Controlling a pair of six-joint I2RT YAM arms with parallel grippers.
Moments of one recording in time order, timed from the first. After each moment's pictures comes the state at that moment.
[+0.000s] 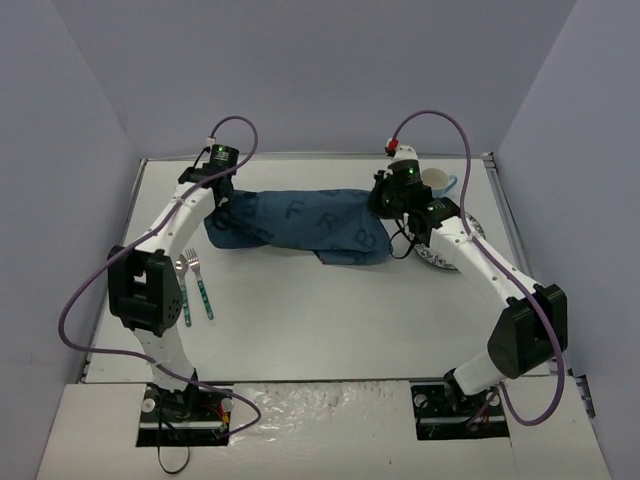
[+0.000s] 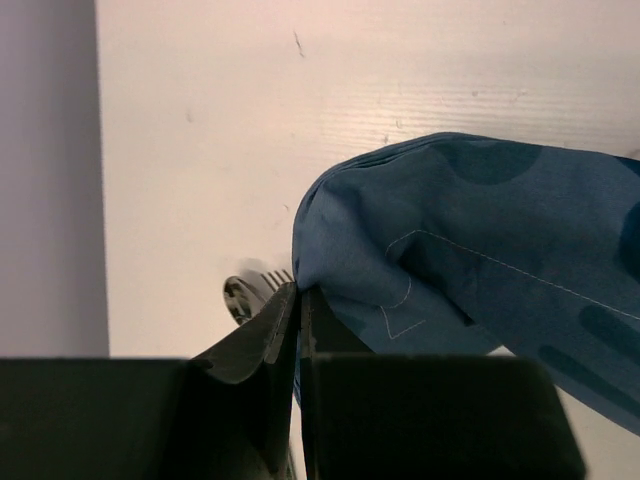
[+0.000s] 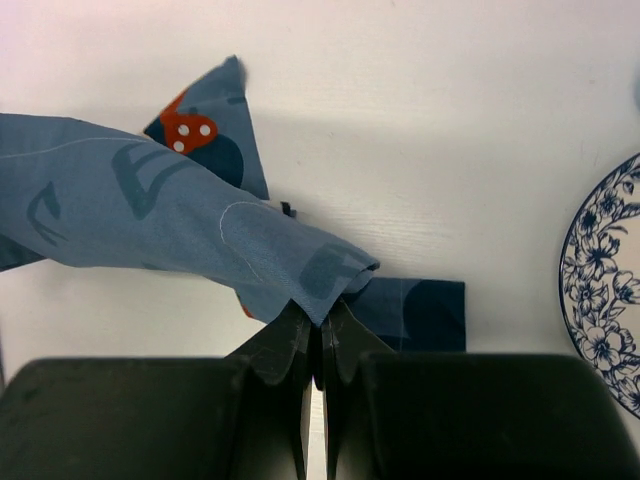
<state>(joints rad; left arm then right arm) -0.23 1.83 1.60 -0.77 -0.46 -0.09 0.42 1.51 1.23 -0.32 0.08 0.39</state>
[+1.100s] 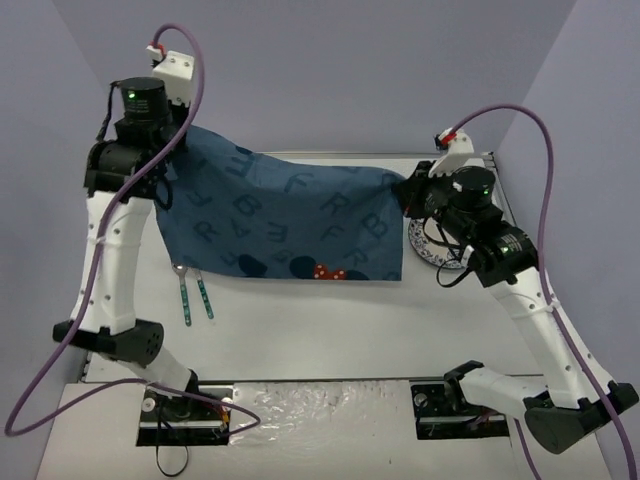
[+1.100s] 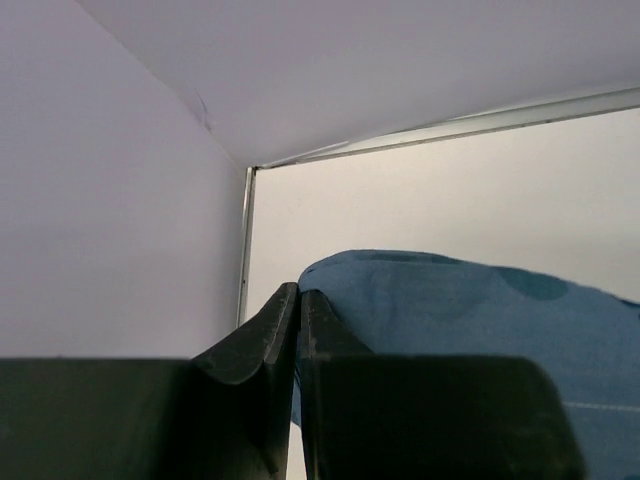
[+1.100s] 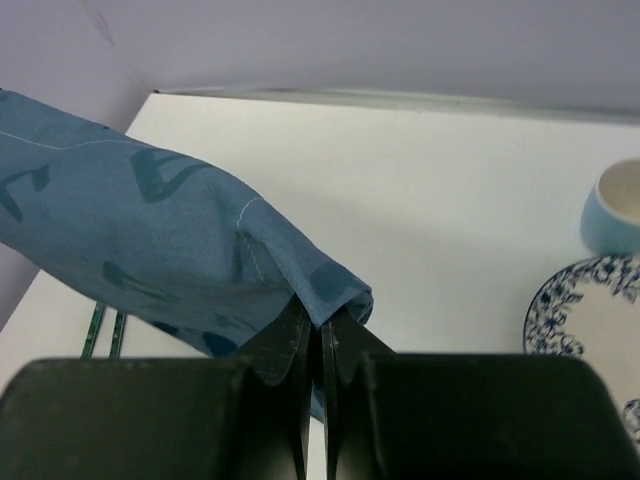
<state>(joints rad) -0.23 1.60 2.22 -0.98 -0.32 0.22 0.42 1.10 1.33 -0.47 -0.01 0.29</state>
